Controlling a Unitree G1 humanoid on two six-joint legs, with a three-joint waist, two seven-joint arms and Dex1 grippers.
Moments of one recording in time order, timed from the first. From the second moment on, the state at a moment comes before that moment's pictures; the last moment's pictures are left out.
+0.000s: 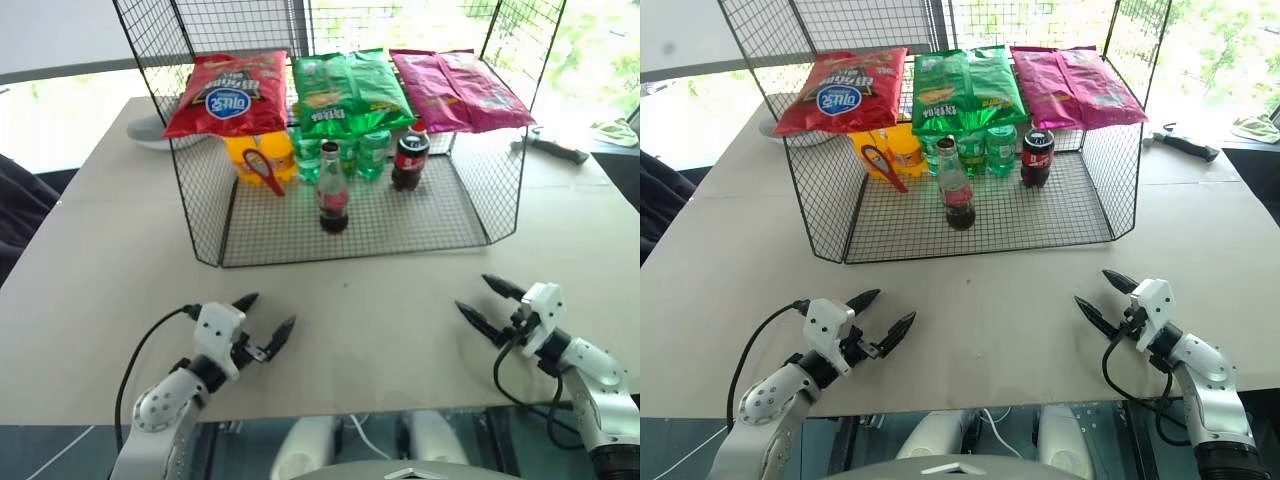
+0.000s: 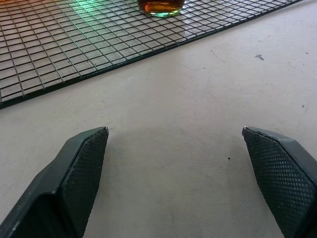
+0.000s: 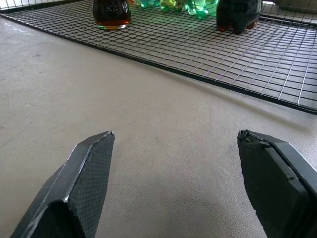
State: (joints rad) left arm 0.34 0.41 0.11 -0.30 -0.26 0.06 -0.59; right arm 0.09 -0.47 -0.13 0.10 0.37 -0.20 0.87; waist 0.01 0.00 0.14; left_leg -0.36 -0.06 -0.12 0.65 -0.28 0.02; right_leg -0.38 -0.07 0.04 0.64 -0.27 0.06
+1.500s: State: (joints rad) left arm -0.18 0.31 0.24 -0.10 -0.31 0.03 -0.38; right arm -0.02 -0.33 0.08 -0.35 0.46 0.04 0.79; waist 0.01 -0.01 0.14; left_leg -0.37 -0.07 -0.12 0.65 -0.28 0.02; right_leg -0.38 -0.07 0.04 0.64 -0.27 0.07
